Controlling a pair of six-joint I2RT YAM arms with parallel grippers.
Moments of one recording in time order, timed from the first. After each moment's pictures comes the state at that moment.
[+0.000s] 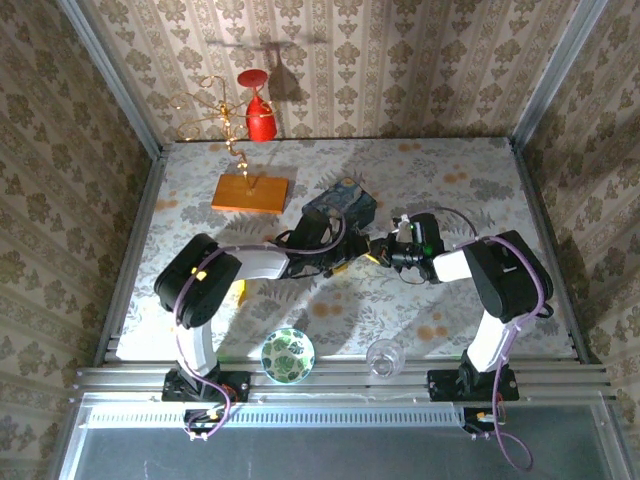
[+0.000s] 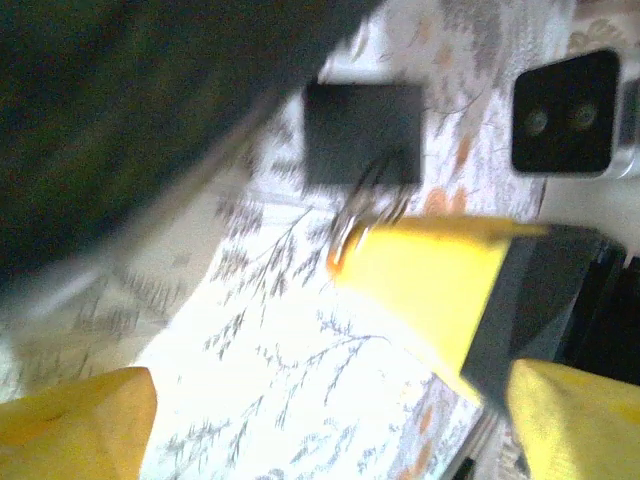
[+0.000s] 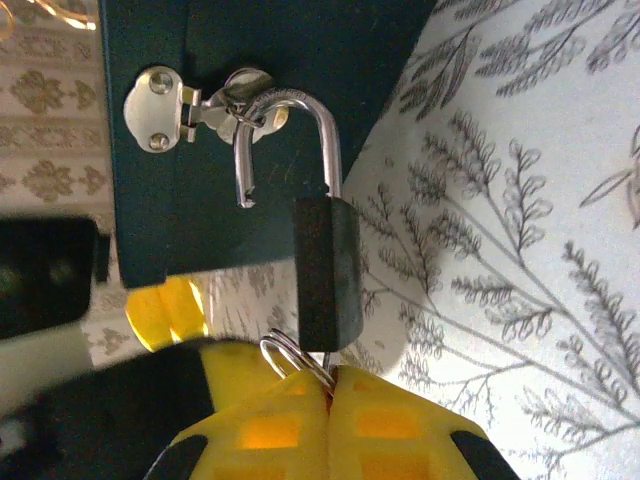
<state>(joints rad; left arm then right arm) -0.77 1.84 0.95 0.18 0.46 -1.08 0.25 1.80 0.63 0.54 -0.69 0.95</state>
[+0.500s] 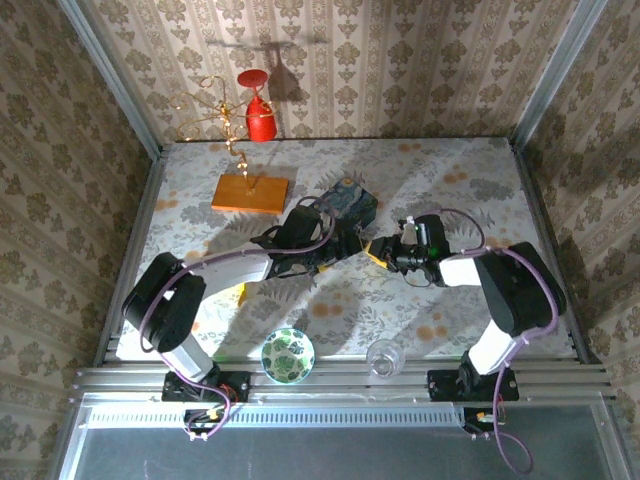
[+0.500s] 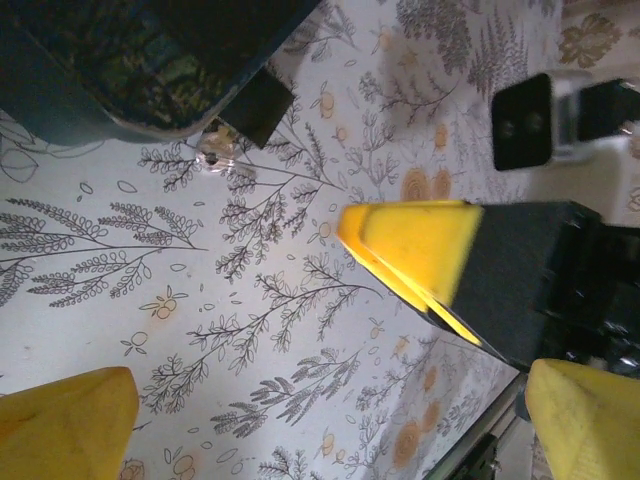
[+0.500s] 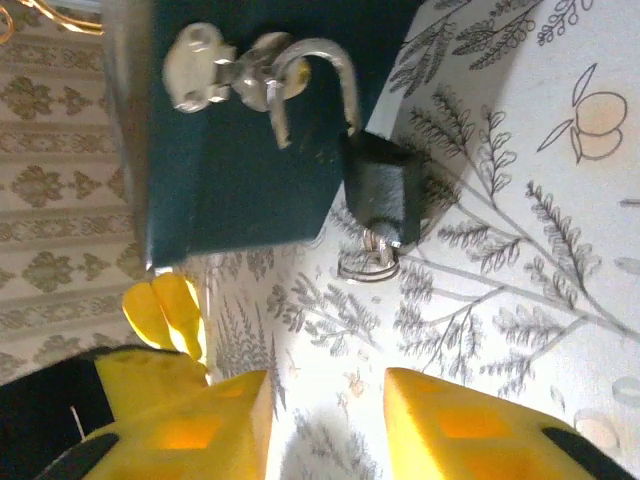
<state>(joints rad) -0.77 1.62 0.95 -0.05 0.38 -0.97 0.25 1.61 0.59 0.34 -0.64 0.88</state>
